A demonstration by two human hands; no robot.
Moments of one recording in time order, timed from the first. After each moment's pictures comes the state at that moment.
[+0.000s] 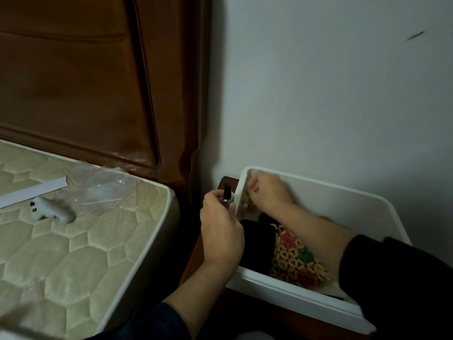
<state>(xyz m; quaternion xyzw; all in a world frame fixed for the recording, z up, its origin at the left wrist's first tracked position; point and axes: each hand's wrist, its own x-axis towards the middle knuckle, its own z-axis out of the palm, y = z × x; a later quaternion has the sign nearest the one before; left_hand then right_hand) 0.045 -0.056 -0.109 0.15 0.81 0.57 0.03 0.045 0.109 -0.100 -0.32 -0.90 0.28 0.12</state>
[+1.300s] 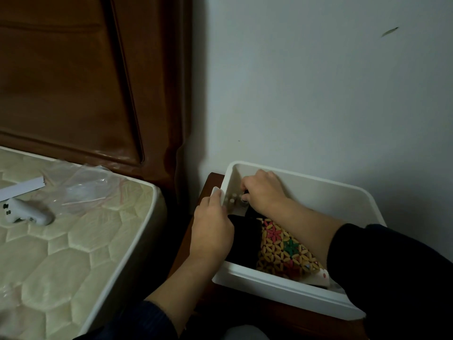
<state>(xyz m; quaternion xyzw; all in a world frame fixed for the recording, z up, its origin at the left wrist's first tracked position) 0.044 -0.053 -0.119 0.27 0.86 0.43 0.04 0.063 0.121 -0.098 -0.25 -0.97 -0.01 0.01</state>
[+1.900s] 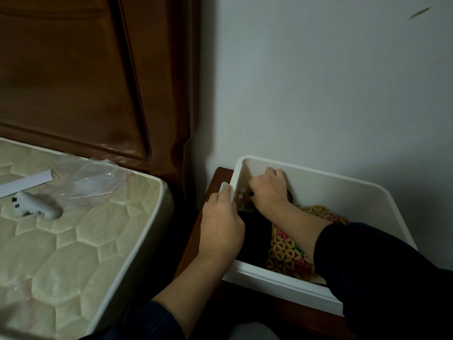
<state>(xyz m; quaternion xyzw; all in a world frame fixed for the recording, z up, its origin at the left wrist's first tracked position) 0.043 -0.054 -0.117 0.27 0.86 0.44 0.05 0.044 0.117 -0.130 -0.27 -0.95 -0.15 -0.03</state>
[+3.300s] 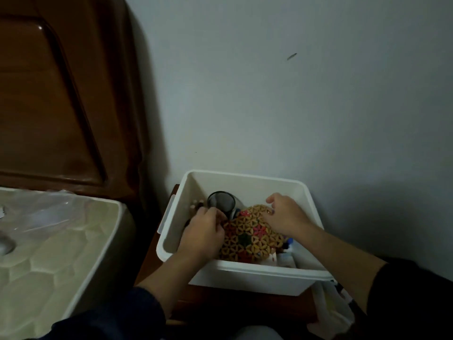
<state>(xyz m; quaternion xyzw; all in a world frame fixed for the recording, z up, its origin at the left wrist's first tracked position) 0.102 -0.022 -0.101 0.43 0.83 0.32 0.14 0.242 0.166 -0.078 -0.45 -0.86 0.22 0.03</state>
